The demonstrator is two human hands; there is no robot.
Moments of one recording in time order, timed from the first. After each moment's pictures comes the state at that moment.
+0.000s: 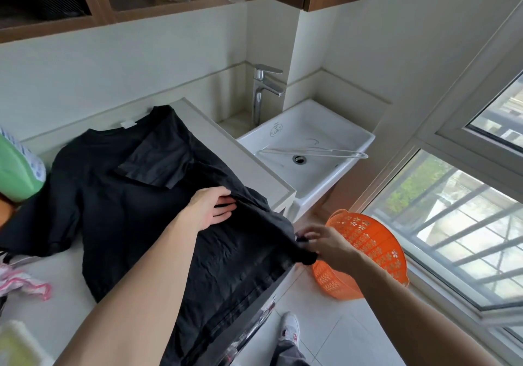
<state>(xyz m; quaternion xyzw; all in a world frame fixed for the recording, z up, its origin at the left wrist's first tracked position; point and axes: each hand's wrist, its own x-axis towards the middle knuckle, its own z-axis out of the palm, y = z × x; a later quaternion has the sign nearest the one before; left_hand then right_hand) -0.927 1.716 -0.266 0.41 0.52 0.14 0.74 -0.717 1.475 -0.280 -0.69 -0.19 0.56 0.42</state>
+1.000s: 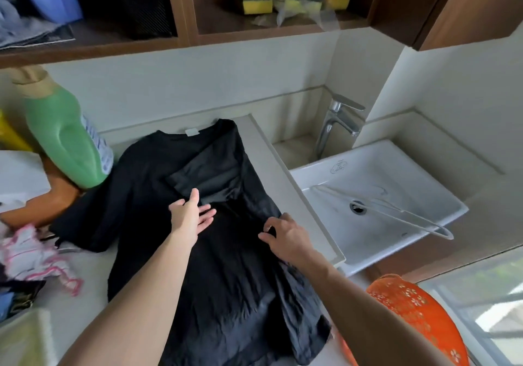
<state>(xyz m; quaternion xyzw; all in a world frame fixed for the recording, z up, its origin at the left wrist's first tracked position) -0.989 1.801 -0.279 0.19 0.62 0.45 0.62 -0.769 1.696 -0.274 -0.73 -0.62 0.26 0.09</state>
